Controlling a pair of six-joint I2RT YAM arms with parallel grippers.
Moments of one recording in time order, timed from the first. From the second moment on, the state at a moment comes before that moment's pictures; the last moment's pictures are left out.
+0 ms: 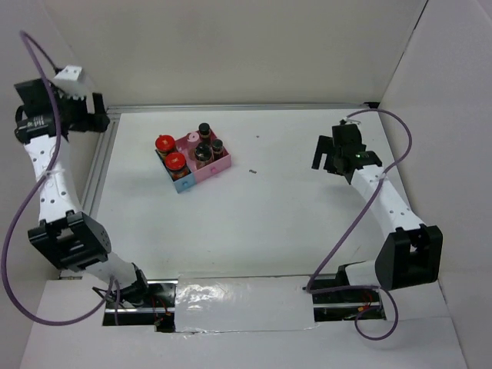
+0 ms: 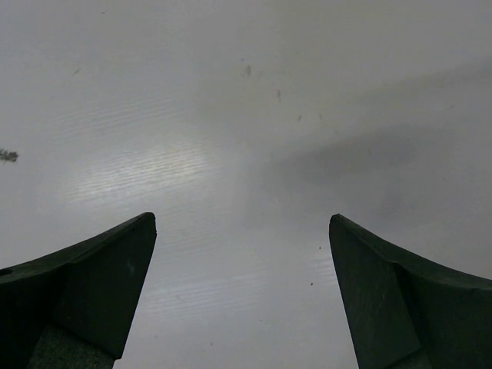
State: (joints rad) left arm 0.36 1.63 1.87 -0.73 0.38 0.31; right arm 0.16 1.35 1.13 -0.58 0.25 0.30
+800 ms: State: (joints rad) left arm 0.56 1.46 1.23 -0.80 0.66 0.30; right arm 0.06 1.39 1.07 -0.56 0.18 0.43
